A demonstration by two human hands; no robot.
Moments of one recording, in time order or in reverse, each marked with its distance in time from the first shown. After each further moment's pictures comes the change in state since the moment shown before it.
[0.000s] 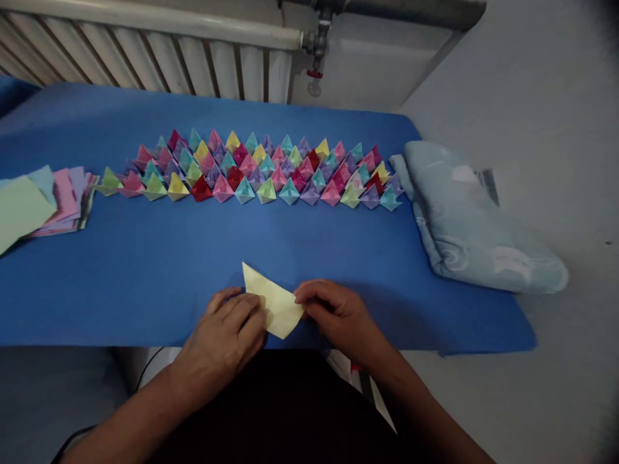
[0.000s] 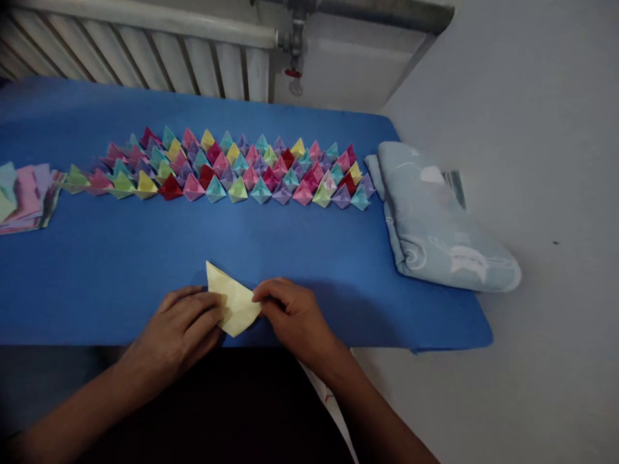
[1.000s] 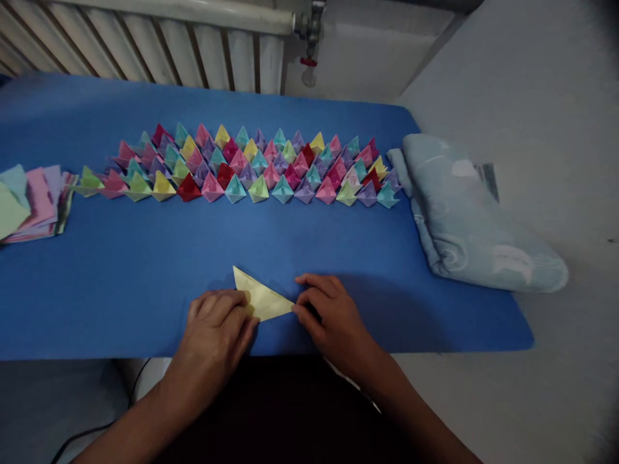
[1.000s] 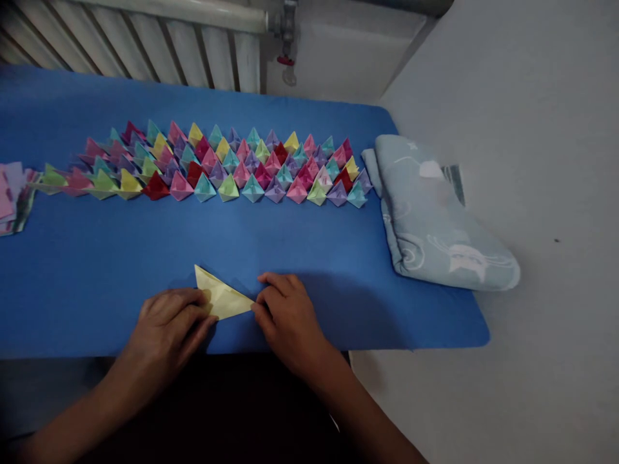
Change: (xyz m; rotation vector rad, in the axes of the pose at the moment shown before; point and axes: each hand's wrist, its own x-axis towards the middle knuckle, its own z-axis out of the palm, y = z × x) left_hand 0.005 0.002 0.004 -0.098 0.009 -0.268; right_hand 0.000 0.006 -0.002 -0.466 0.013 -0.156
